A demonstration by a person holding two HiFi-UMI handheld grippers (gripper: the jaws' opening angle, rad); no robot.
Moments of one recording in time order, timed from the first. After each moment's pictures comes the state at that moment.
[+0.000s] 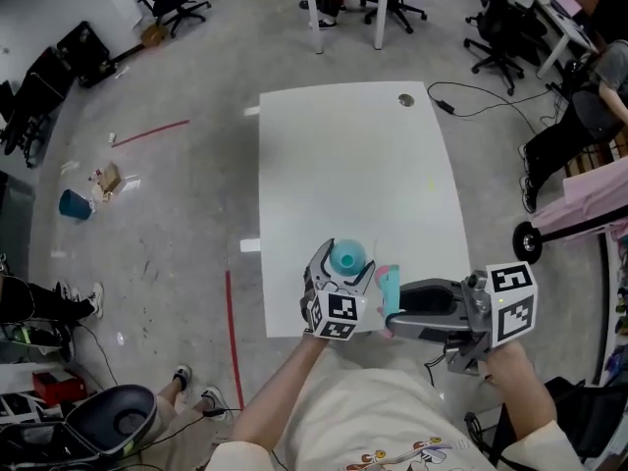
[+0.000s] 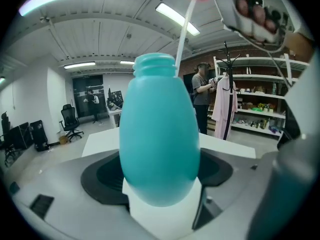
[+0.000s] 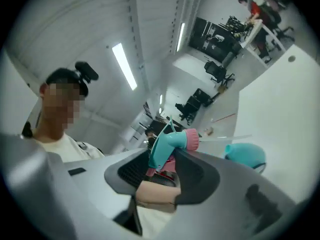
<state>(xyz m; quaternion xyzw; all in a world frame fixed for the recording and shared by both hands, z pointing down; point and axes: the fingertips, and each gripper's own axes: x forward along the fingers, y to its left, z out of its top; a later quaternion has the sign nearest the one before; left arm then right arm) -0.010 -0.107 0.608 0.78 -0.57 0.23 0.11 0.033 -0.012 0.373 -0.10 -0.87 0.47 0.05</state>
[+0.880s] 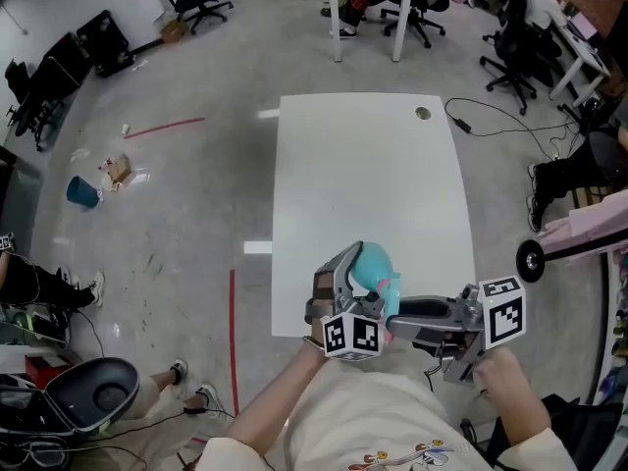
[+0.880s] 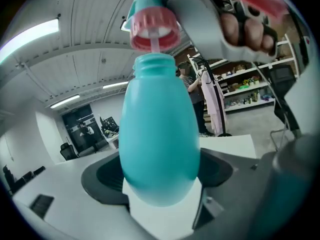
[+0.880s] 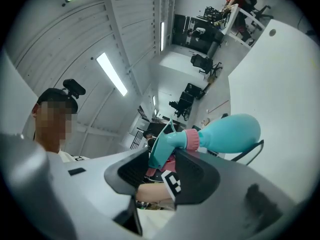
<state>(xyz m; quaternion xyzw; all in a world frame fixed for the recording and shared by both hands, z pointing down) -0.004 -0.084 0.518 0.80 -0.53 0.28 -0.06 0.002 0.007 0.388 -0.09 -0.82 0.56 0.06</state>
